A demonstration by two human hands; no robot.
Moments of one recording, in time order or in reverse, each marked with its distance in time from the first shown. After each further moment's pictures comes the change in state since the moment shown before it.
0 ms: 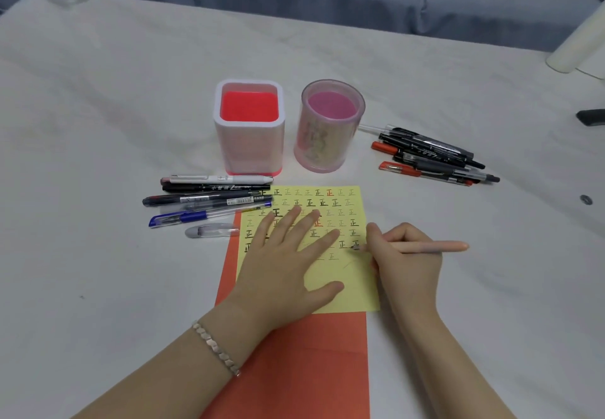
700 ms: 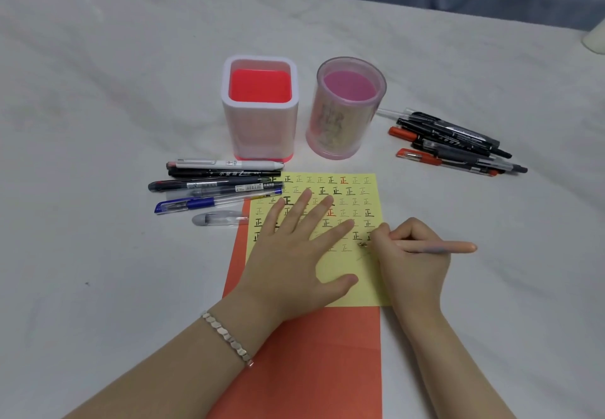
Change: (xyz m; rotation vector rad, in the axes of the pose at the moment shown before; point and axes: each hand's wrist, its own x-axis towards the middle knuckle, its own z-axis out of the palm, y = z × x) left_hand 0.002 -0.001 0.002 0.000 0.022 -0.023; right_hand -0.003 0.009 0.012 -0.059 0.026 -0.090
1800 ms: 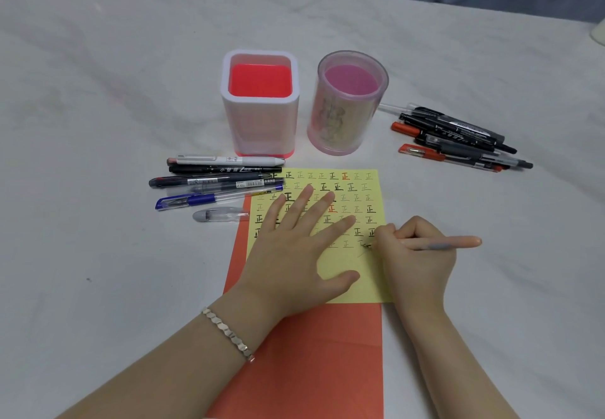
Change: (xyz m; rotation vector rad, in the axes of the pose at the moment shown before) left_hand 0.000 0.001 -0.001 -0.010 0.011 -0.010; right_hand -0.003 -0.004 0.000 0.023 0.015 0.031
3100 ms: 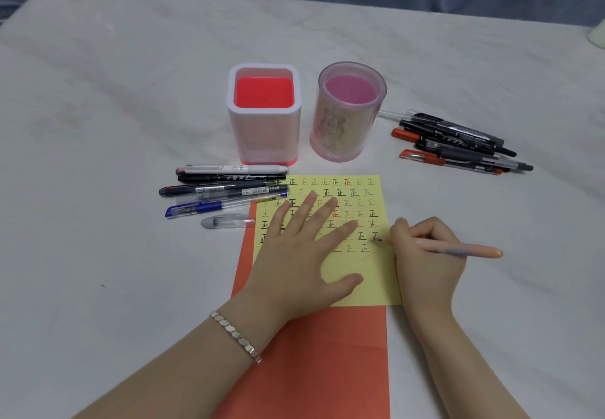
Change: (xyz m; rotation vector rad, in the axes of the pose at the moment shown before) left_hand -0.001 -0.003 0.002 0.000 -0.026 0.039; right_hand 0.000 -0.006 -0.005 0.092 0.008 0.059
